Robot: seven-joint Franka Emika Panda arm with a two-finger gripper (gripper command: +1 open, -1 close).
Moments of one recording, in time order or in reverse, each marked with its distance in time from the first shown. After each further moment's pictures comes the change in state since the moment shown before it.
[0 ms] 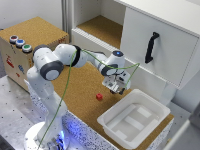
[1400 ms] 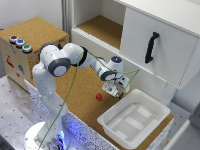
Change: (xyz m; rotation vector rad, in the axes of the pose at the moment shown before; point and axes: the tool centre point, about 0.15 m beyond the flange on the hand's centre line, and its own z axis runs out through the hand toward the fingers) arm 0.035 -0.025 0.051 0.028 0.060 0.016
